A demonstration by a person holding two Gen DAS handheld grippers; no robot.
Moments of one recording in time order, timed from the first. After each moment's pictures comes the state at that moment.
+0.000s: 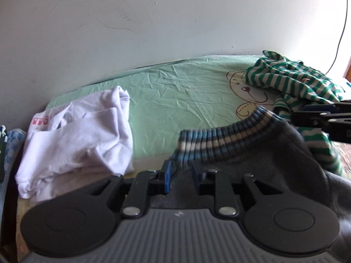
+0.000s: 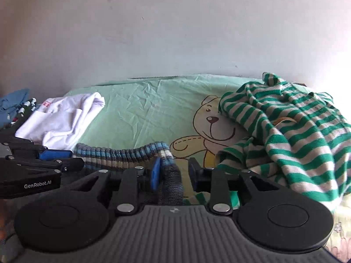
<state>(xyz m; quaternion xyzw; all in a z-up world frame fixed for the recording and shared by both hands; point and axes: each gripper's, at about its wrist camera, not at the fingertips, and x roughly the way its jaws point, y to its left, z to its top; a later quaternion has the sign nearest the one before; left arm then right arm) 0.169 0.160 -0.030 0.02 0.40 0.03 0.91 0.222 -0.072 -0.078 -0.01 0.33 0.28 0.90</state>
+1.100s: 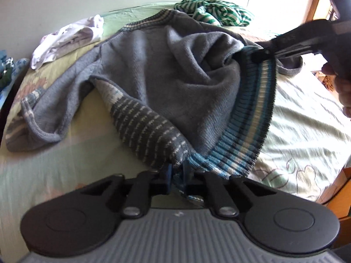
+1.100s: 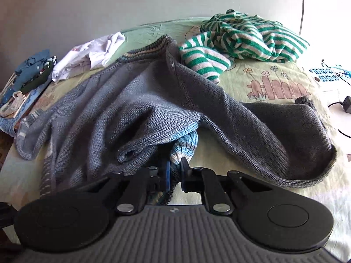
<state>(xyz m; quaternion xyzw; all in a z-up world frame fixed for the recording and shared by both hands) -0.117 0.049 -0.060 -0.02 0.46 -0.02 0.88 0.026 -0.165 -0.085 0.00 0.43 0.24 0.87</state>
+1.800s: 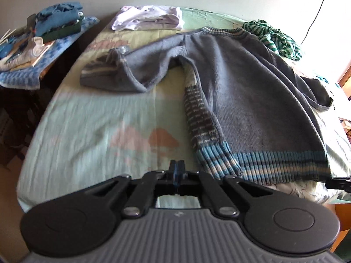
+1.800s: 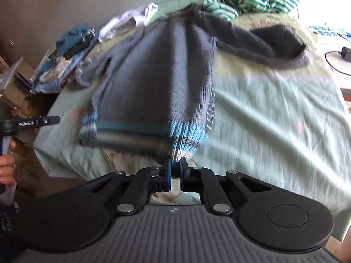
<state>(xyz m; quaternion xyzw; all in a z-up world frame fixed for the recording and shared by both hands) -0.205 0.107 -0.036 -0.12 0.45 0.09 0.88 -0.127 -0.211 -0.099 0.01 0.51 0.29 0.81</state>
